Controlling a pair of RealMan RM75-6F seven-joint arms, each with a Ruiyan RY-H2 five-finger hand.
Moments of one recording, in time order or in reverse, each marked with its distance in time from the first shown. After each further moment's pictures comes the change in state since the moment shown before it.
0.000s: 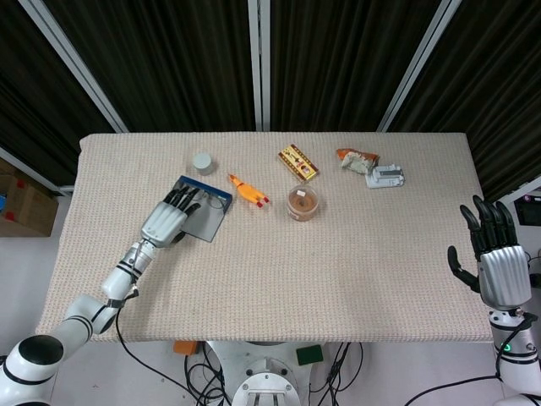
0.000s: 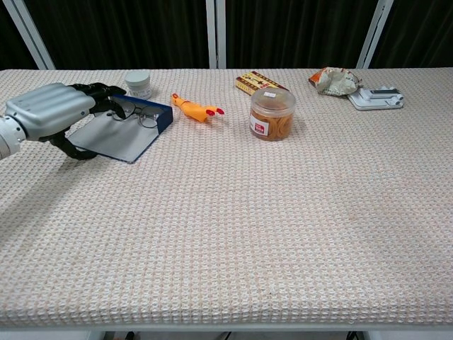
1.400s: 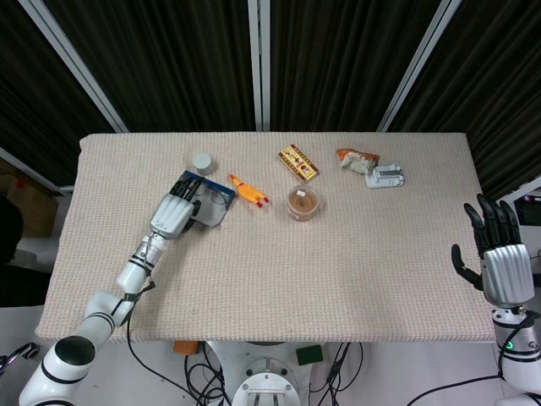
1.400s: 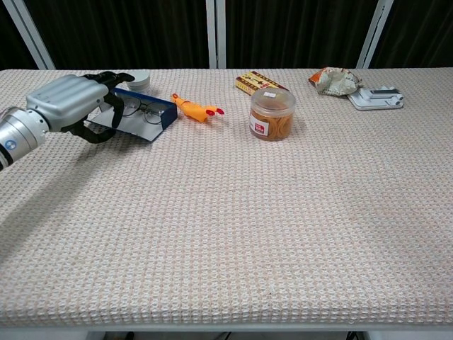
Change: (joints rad) left arm -0.049 -0.161 -0.036 0.242 -0.032 0.019 -0.104; right arm -0.001 0.000 0.003 0.018 0.026 -0.017 0.014
